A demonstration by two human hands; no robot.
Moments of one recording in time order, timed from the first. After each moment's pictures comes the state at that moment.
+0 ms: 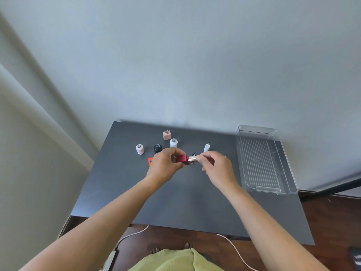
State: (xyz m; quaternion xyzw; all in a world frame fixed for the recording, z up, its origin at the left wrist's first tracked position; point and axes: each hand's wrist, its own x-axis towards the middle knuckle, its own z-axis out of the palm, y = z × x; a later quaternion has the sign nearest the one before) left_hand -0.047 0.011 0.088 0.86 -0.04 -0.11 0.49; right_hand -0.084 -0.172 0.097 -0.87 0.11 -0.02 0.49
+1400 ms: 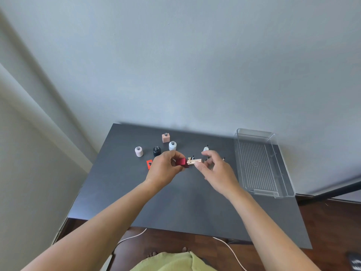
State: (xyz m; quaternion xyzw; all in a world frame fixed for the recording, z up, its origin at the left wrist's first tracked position) left_hand -0.050 0.009 0.087 0.87 -0.05 -0.10 0.49; right_hand -0.090 -0.184 0.102 -0.91 0.09 0.05 0.40
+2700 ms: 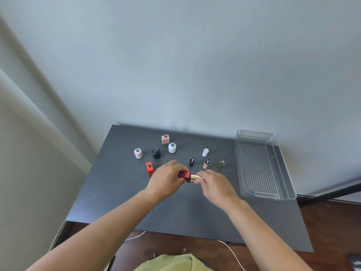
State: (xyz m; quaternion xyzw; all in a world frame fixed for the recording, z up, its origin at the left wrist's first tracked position) left_hand -0.061 0.005 0.074 0.92 -0.17 -0.10 0.33; right_hand -0.101 -0.180 0.075 -0.97 -0.03 0.08 0.22
